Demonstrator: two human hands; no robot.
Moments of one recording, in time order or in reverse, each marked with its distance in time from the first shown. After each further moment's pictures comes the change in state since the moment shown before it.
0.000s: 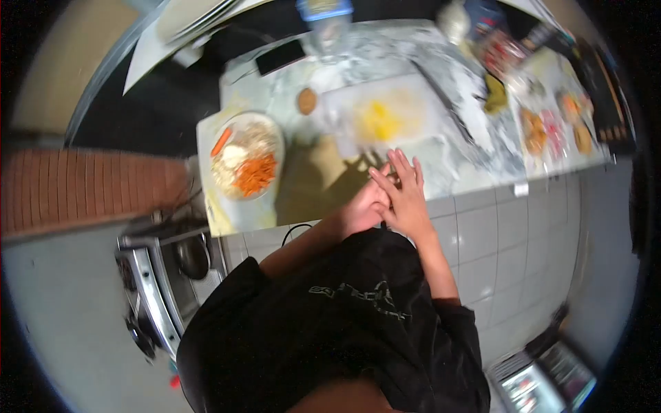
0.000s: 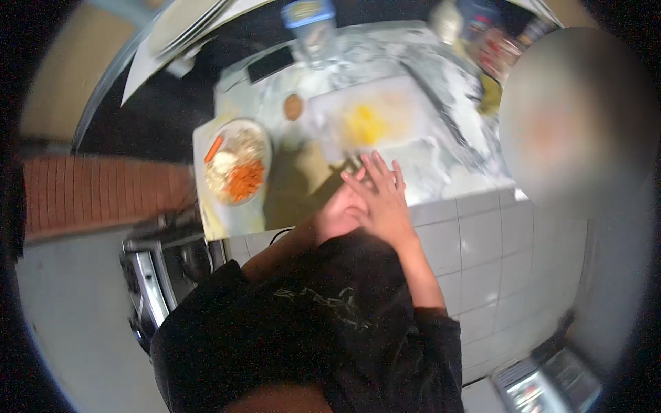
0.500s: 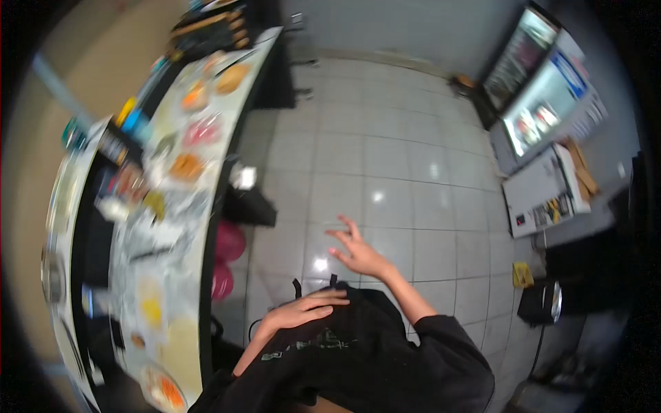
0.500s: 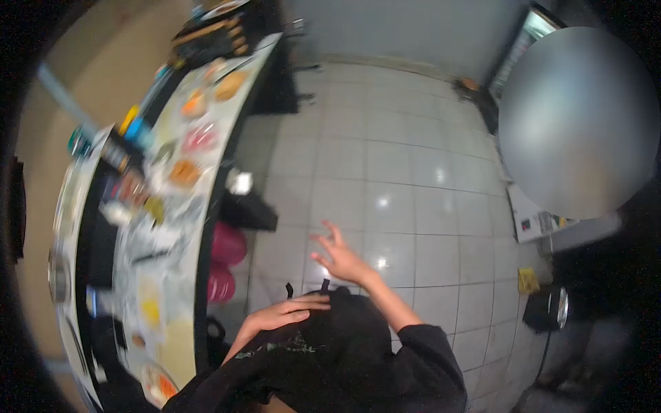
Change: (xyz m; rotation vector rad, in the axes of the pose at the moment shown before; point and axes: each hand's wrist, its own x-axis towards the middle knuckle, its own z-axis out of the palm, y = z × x) left_hand -0.043 -0.339 0.195 1.141 -1.581 -0.825; right_hand -0.525 0.020 -0.146 0.269 0.627 1.038
